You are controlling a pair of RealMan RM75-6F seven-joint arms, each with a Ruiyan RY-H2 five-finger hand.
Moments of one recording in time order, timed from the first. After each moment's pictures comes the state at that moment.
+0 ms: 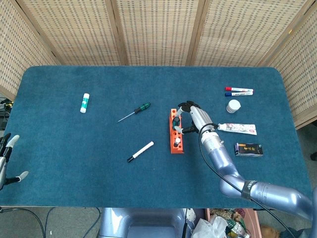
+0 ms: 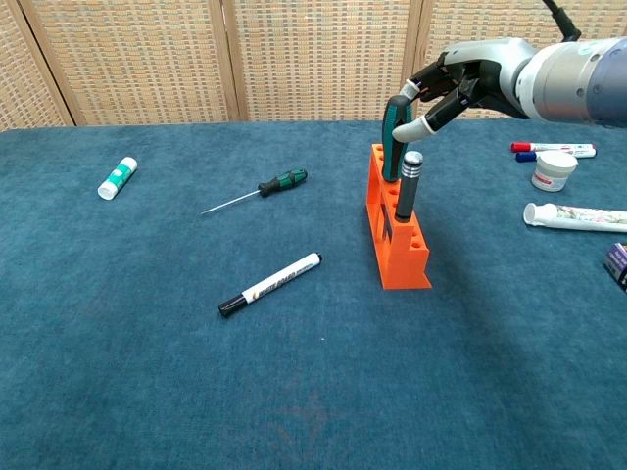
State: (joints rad) left arm -0.09 -1.11 -0.06 -1.57 1.40 1.43 0.04; right arm 0.92 -1.40 0.37 -1.63 -0.57 0.88 -0.08
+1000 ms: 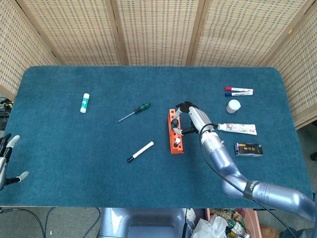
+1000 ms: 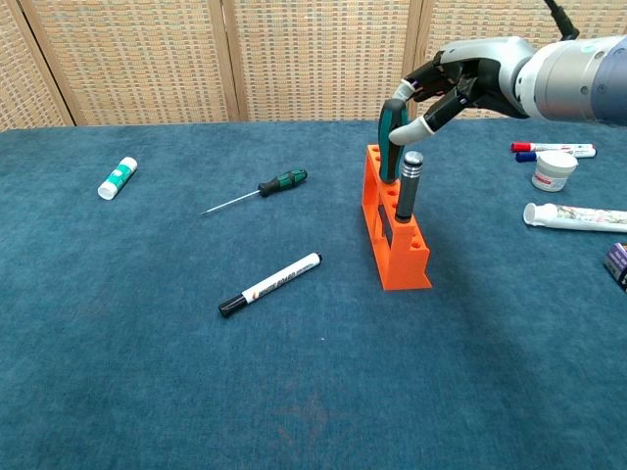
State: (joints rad) left arm -0.09 -1.11 -0.06 -1.57 1.41 1.44 0.04; right arm 0.91 -1.39 0.37 -1.62 -0.63 0.84 -0.04
